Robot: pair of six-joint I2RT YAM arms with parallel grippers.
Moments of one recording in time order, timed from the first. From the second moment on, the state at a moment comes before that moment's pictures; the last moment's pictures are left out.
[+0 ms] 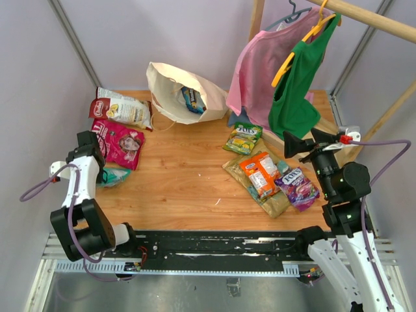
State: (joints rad) left arm 0.37 1.25 0.91 -0.92 -0.64 -1.43; right arm 0.26 0.50 0.74 -0.04 0.00 0.20
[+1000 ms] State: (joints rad) left arm 0.38 0.88 0.89 -0.30 -0.07 -0.95; right arm 0.26 0.54 0.74 -0.04 -0.03 0.21
